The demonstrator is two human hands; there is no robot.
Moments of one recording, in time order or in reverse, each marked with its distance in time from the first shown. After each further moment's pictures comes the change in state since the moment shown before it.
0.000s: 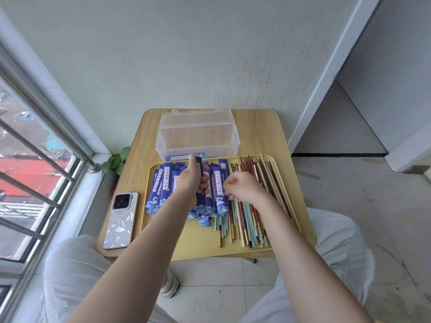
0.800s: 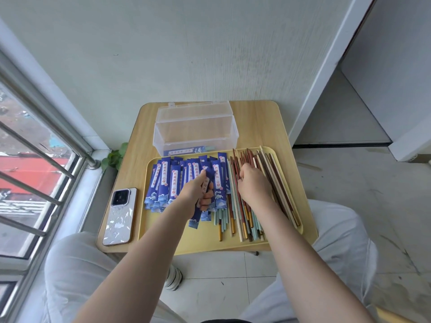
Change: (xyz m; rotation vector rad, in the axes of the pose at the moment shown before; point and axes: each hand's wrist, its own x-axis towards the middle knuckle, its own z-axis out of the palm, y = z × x) left_hand 0.002 -0.036 -0.014 0.146 -0.237 -0.249; right_hand 0.011 0.028 0.013 -0.474 0.360 0.037
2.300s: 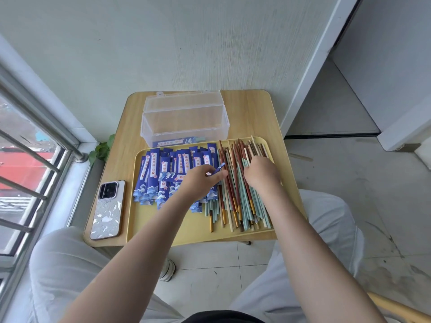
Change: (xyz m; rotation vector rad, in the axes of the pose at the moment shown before) left_hand -0.004 0.002 0.030 0.935 0.145 0.488; right_hand 0.004 0.024 -0.029 -0.001 -0.069 0.147
